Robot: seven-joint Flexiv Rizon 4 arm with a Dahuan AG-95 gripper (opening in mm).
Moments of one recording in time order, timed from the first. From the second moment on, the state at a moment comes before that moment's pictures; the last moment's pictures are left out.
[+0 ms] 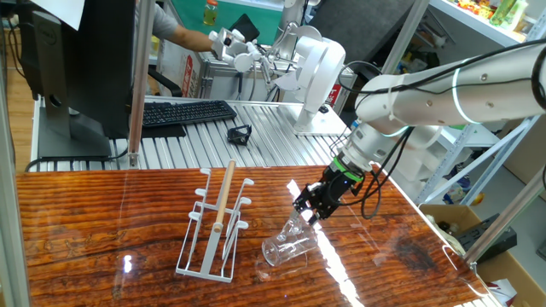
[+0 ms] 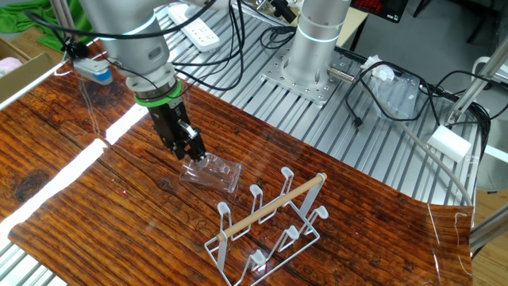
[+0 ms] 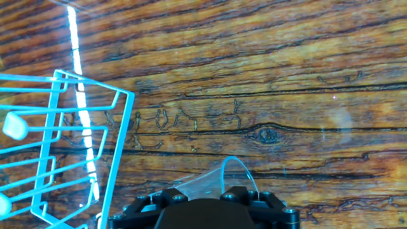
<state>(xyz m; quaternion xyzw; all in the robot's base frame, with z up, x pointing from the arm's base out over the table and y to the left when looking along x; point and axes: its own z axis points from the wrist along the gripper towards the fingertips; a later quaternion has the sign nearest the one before) 0.555 -0.064 0.081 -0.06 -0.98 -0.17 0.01</state>
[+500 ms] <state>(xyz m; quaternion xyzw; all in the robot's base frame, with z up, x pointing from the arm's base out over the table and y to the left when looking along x) 0.564 -0.068 0.090 -0.07 -0.99 -0.15 0.01</state>
